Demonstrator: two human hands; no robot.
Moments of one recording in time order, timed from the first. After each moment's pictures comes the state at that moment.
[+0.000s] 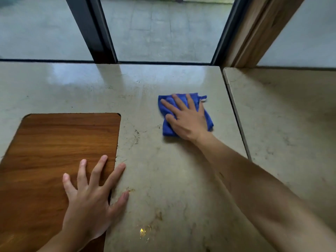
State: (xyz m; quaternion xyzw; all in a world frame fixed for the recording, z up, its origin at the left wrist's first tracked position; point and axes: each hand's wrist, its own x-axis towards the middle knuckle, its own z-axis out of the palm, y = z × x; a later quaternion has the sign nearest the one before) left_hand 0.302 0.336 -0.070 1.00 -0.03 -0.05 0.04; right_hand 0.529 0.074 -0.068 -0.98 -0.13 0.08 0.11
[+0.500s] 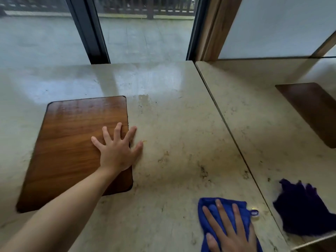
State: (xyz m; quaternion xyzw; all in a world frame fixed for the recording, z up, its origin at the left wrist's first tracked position) left_hand 0.296 0.336 -0.064 1.00 -0.04 -0.02 0.06; right_hand 0.029 0.052 -0.058 -1.00 0.03 0.03 0.02
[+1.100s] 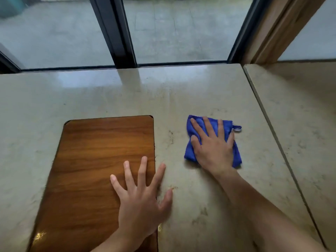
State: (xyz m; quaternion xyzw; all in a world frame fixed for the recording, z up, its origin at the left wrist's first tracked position) left_hand 0.298 0.335 -0.068 1.00 -0.05 -0.05 0.04; right_hand 0.424 0.126 -0.067 -0.99 0.05 0.05 0.08
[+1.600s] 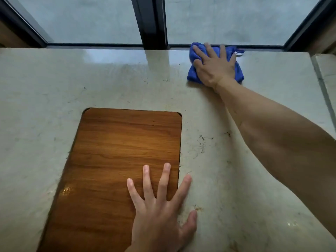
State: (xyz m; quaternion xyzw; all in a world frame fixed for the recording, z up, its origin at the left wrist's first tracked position) left_hand 0.306 0.336 -0.078 1.00 -0.04 -0.01 0.03; right_hand 0.690 0.211 -0.065 -0.99 -0.08 0.09 0.08
